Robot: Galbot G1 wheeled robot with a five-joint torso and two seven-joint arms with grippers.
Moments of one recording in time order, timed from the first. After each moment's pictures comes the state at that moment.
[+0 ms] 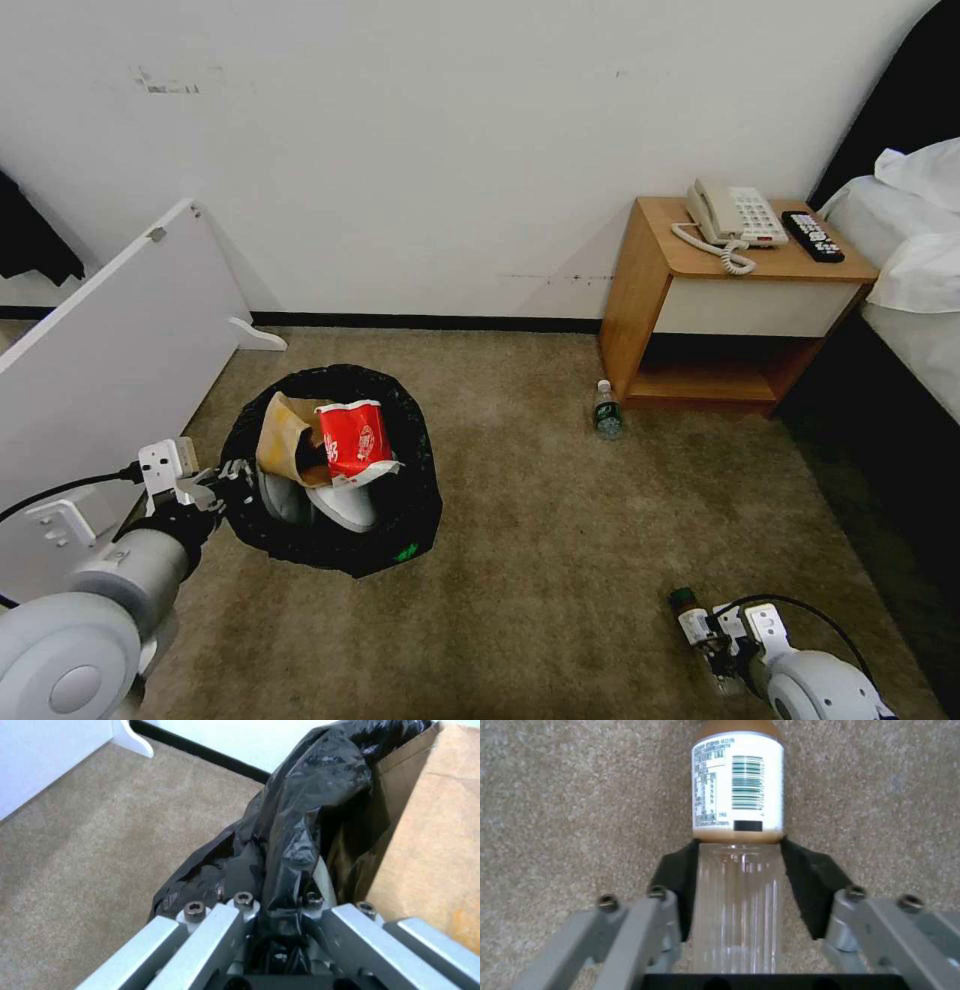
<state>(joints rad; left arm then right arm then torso) 1.52 -1.19 -0.86 -2.45 -1.06 0.74 -0.45 -1.50 0.91 0.41 1.66 0.48 -0.73 0.08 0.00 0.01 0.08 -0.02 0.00</state>
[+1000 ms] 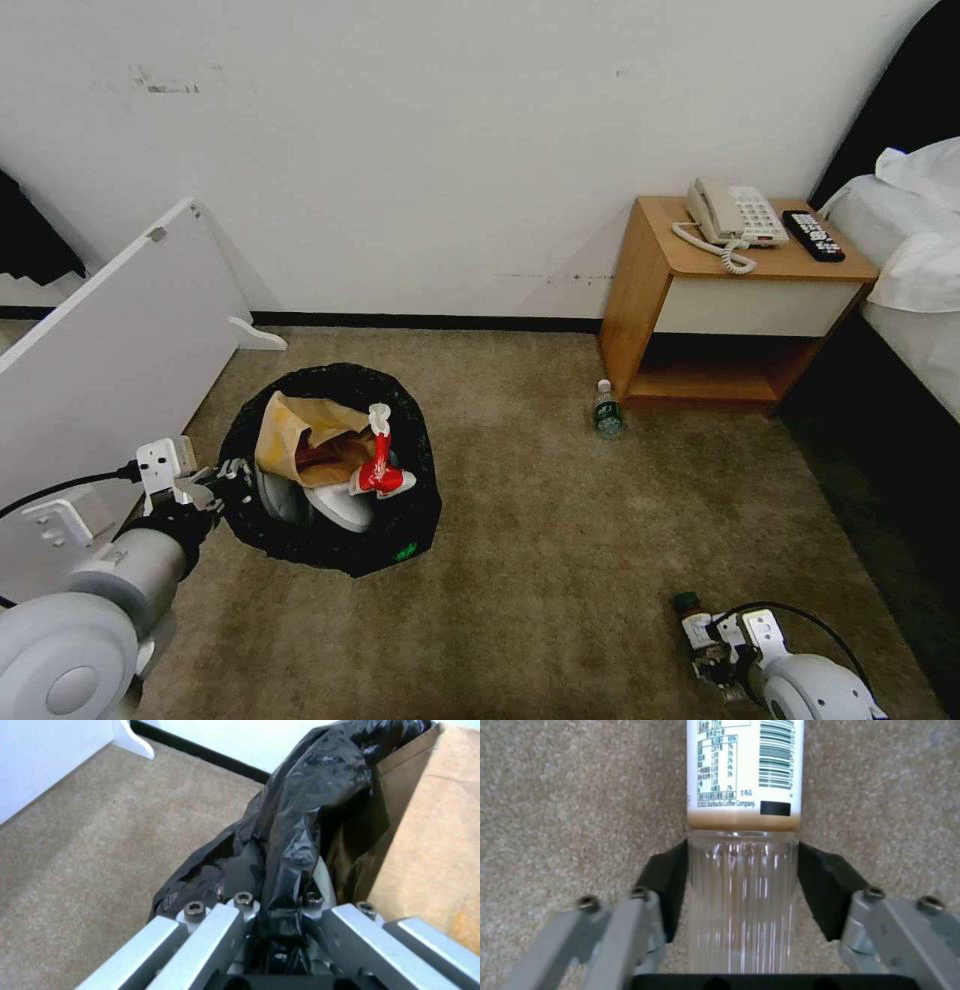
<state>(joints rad) 1.52 -1.19 -0.87 -2.45 -1.06 0.74 -0.45 -1.48 0.93 0.39 1.61 0.47 -0.74 0.07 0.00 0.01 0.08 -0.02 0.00</state>
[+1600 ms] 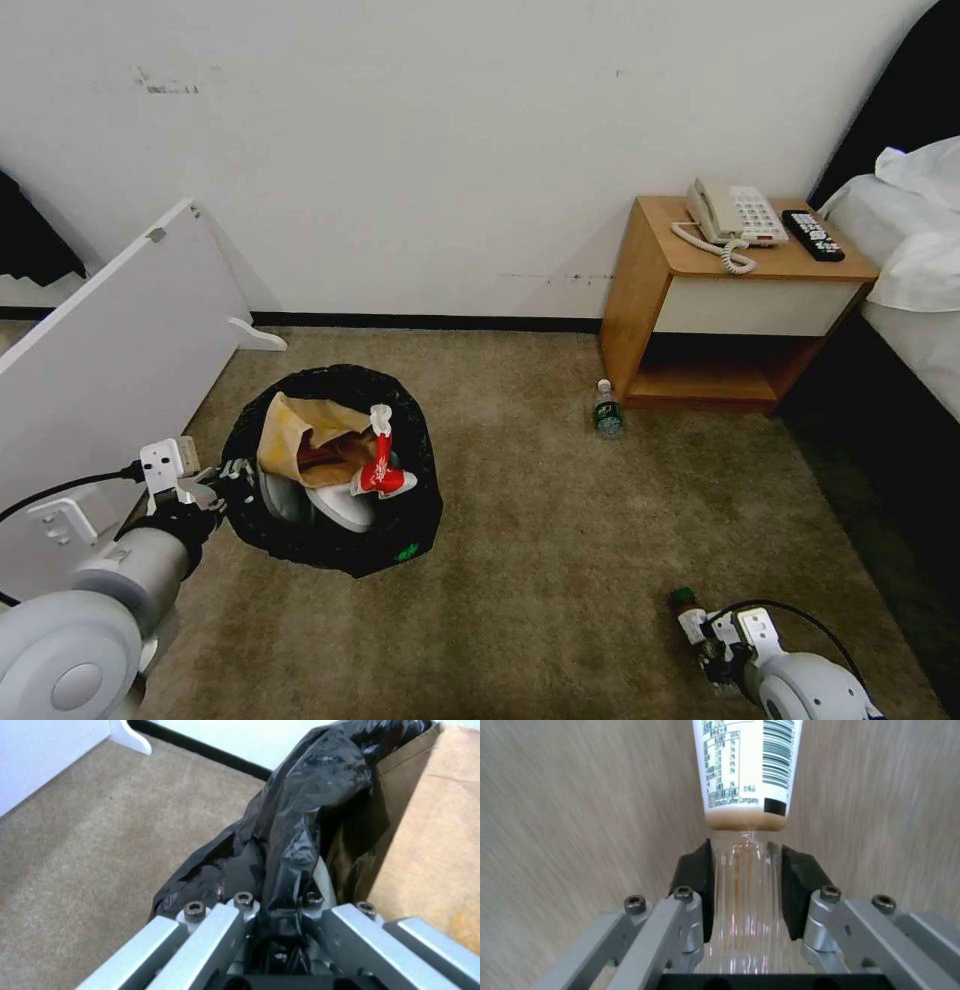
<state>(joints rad) 1.52 -1.19 -0.85 -2.44 -1.05 0.74 -0.45 -1.49 0.93 0.40 1.71 0.48 -0.67 0.07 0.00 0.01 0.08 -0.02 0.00</state>
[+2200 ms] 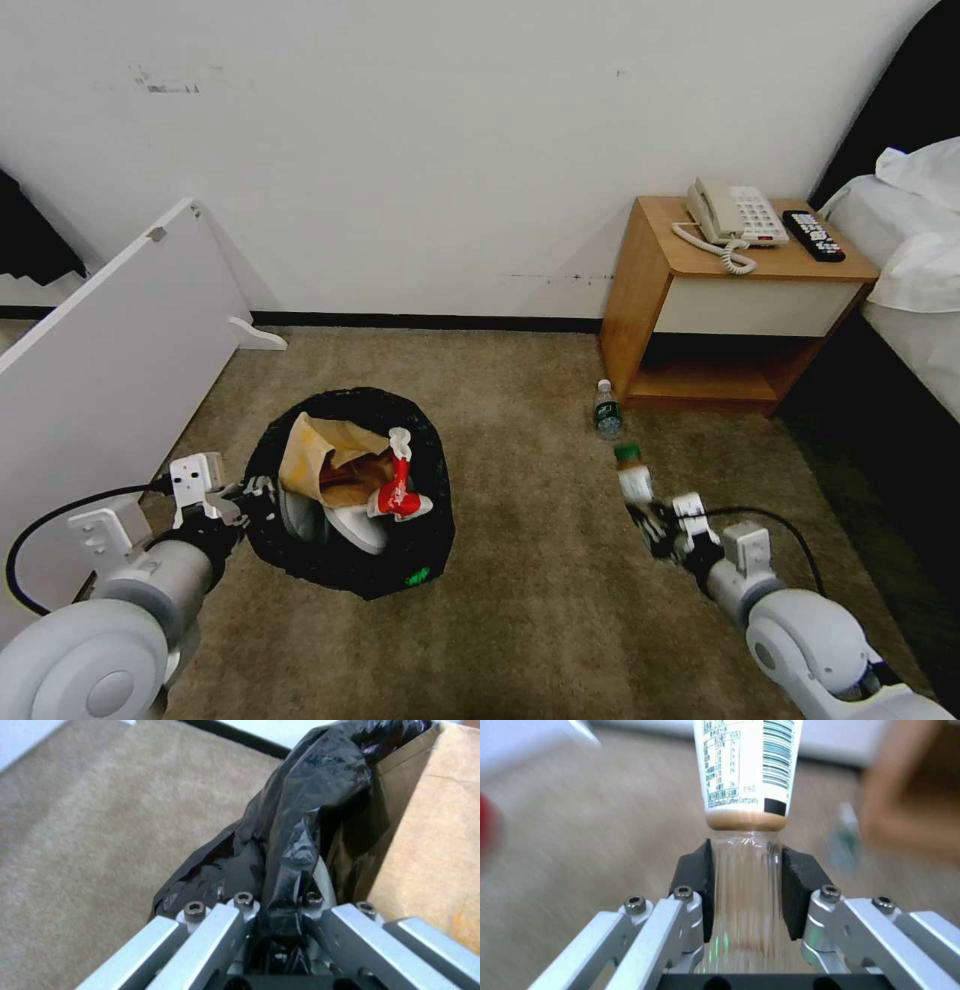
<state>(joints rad) 1.55 -1.18 -0.76 -2.43 -1.00 0.74 -0.44 -1.43 0.93 0.44 2.01 0.53 -0.22 -0.12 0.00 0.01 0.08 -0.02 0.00</state>
